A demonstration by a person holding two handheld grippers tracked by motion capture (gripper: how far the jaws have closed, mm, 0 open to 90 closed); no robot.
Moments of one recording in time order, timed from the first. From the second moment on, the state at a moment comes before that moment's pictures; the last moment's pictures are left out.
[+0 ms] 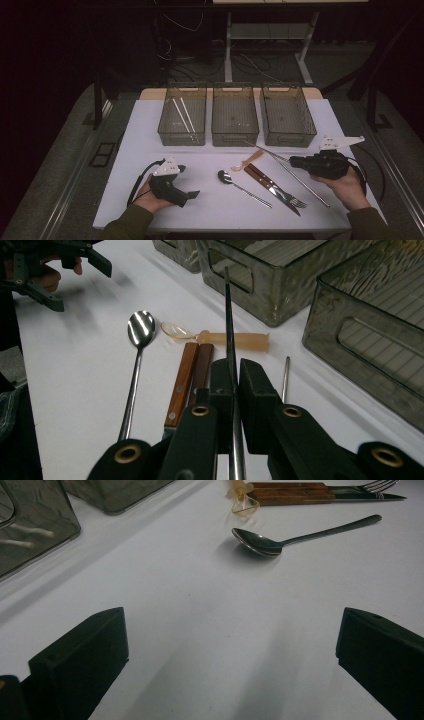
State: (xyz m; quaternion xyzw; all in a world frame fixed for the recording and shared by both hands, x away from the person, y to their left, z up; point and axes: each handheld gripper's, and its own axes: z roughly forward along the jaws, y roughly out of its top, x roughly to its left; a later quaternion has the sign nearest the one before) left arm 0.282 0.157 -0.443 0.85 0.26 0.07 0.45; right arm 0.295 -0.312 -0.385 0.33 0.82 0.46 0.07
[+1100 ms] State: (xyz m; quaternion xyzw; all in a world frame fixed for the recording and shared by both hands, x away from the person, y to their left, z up) left arm 0.281 0.156 -0.442 0.84 0.27 0.09 0.46; right arm 0.338 -0.249 -0.368 0.31 0.82 0.47 0.08
